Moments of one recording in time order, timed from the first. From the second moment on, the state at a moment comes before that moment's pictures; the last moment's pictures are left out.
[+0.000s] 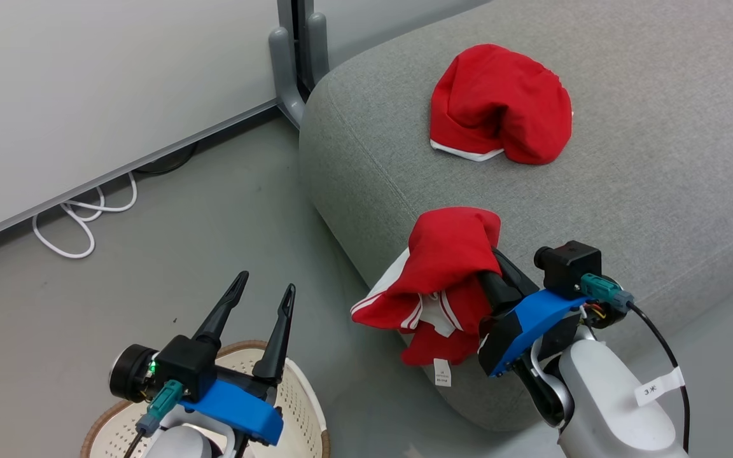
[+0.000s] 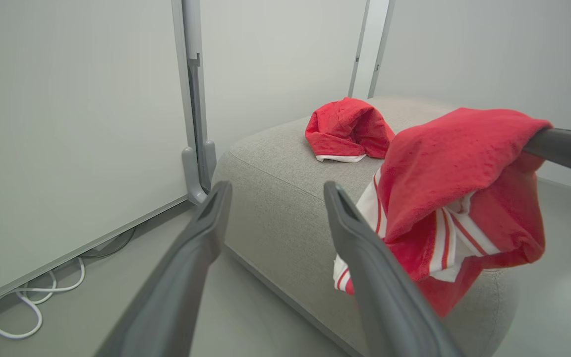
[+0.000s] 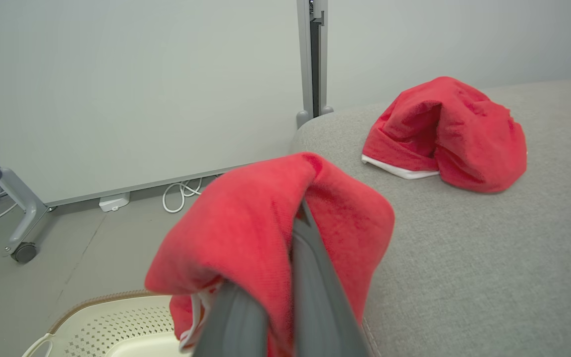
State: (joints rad) left arm -0.17 0.18 -0.35 0.30 -0.24 -0.13 -0.26; right arm -0.47 -0.05 0.31 0.56 0.29 0.13 -0.14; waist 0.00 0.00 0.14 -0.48
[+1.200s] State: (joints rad) left arm -0.32 0.29 -0.40 0.19 -0.22 -0.13 -0.26; right arm -0.89 -0.24 -0.11 0.50 0.33 0.13 -0.08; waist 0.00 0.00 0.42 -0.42
